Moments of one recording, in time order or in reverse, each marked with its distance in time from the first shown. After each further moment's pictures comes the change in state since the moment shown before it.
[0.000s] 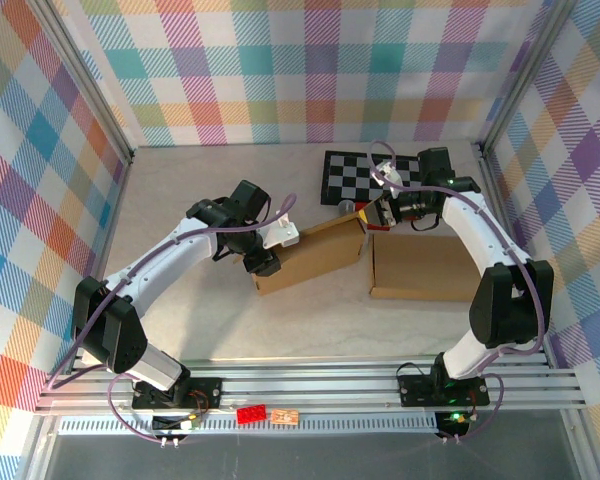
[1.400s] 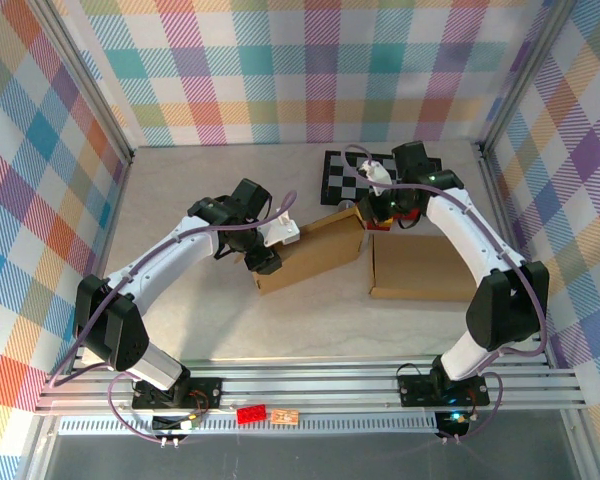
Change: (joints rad) left arm 0.008 0.013 0.015 0.001 -0.008 -0.027; right arm 0.151 0.000 0.103 -0.077 0.407 0.213
